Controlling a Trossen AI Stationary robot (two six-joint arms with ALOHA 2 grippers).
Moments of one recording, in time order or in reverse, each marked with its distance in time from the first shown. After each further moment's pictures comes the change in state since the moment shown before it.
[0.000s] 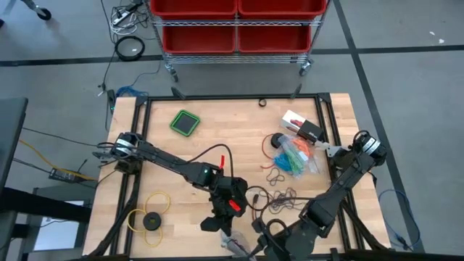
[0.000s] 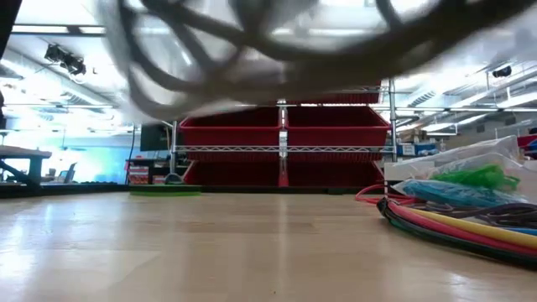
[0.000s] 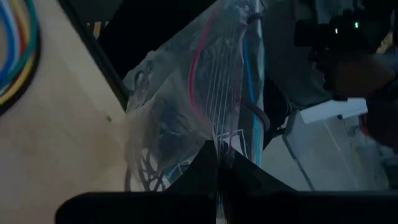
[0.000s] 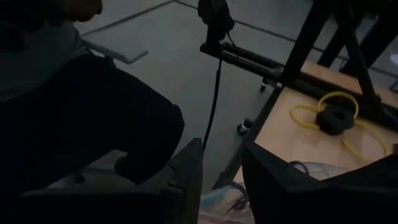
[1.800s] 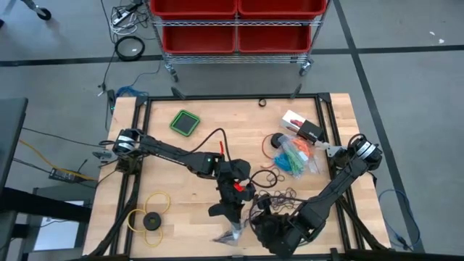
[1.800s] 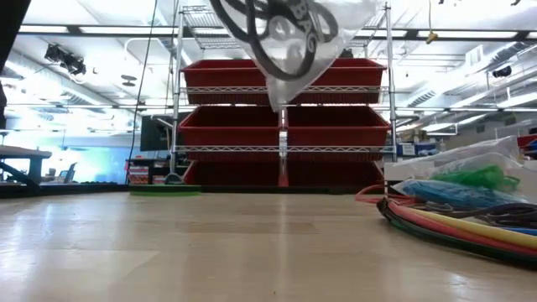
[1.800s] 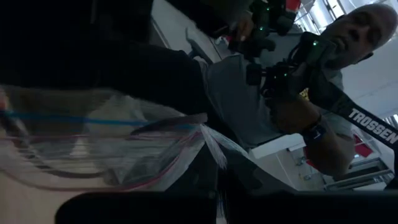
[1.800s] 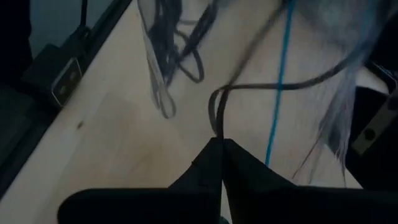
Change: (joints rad) left arm 0.096 0.000 -0.002 0.293 0.200 -0.250; right arm -0.025 0.066 0.000 -0.497 0.395 0.112
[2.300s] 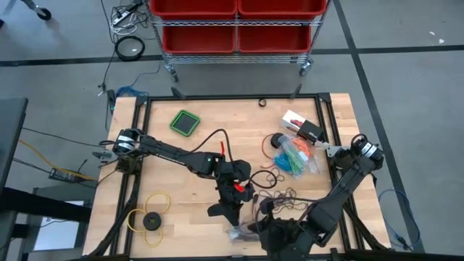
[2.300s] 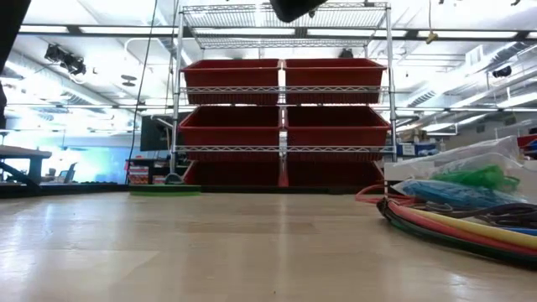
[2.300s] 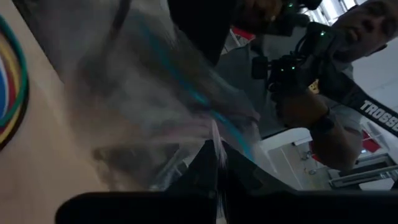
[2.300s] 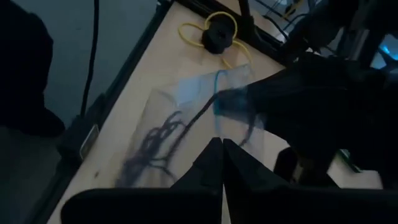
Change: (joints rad) left arm 0.002 0.000 0.000 -0.074 -0.009 0.061; right arm 0.037 0.000 0.192 -0.047 0.062 -0.019
